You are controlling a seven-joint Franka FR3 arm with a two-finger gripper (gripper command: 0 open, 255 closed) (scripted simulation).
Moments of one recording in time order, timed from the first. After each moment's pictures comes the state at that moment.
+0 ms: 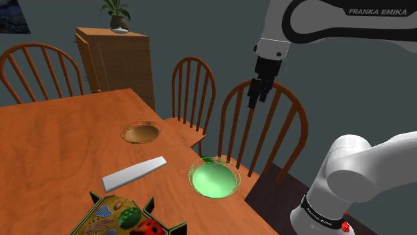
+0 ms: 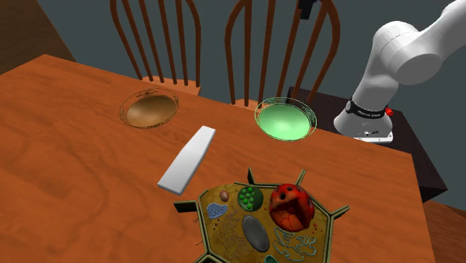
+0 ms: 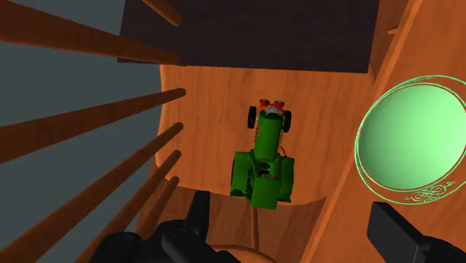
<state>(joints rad) -0.02 -0.80 0.01 -2.40 0.05 1.63 0.00</state>
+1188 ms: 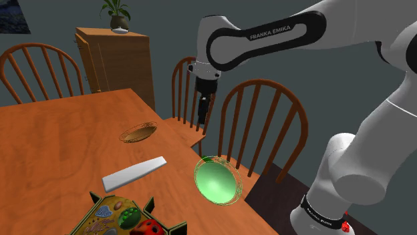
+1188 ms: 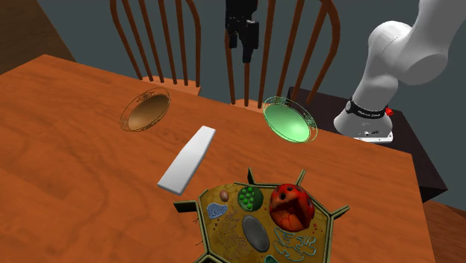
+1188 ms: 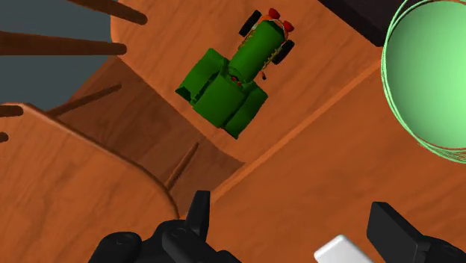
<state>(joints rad) 0.15 -0.24 0.06 -2.16 0.05 1.94 -0.35</state>
